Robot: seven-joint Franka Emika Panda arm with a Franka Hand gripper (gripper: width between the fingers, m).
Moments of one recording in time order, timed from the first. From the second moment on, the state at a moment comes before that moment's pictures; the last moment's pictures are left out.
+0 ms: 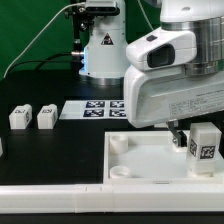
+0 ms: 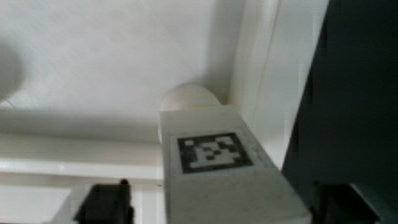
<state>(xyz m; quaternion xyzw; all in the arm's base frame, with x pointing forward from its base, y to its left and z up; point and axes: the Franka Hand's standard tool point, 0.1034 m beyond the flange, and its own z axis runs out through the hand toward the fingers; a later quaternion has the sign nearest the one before) 0.624 0.121 0.076 -1.00 -0.05 -0.01 0.07</state>
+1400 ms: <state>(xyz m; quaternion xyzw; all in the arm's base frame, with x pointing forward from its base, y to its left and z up) 0.628 0.127 0.071 -0.75 0.65 0.04 0.12</state>
